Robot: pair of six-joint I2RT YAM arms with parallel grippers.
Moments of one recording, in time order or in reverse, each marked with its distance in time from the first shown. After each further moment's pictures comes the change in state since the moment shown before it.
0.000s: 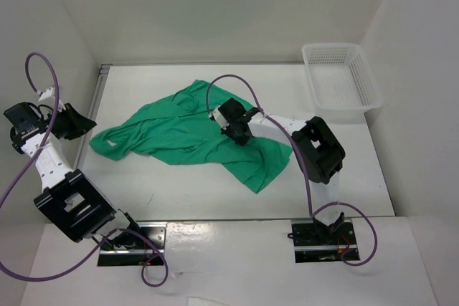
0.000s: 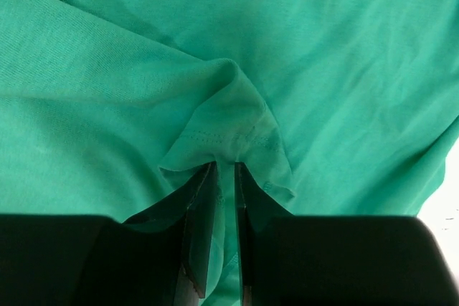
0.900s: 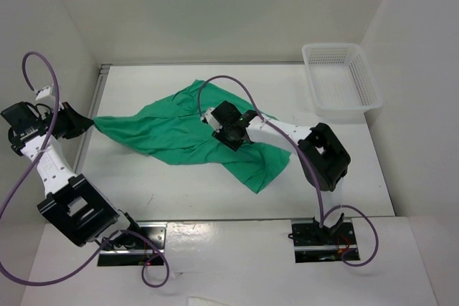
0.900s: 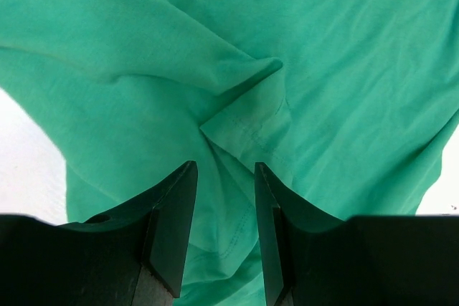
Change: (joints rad) left arm 0.008 -0.045 0.000 0.006 0.005 -0.001; right arm 0.082 -0.087 0.000 -0.039 -0.006 0.035
